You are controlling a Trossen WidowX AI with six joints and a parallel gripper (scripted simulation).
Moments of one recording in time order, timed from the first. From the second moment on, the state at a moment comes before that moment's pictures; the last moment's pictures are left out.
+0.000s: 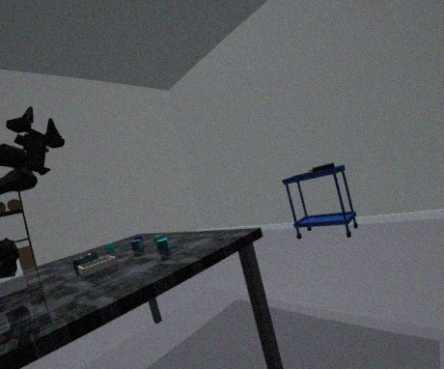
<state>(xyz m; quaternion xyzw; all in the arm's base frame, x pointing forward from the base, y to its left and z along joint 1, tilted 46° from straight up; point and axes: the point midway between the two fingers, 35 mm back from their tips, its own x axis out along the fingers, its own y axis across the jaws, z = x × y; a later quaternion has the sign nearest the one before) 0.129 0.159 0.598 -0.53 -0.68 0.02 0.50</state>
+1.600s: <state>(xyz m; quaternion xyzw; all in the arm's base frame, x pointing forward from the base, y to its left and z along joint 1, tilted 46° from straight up) 0.393 0.197 0.104 0.13 0.45 -0.04 0.88</state>
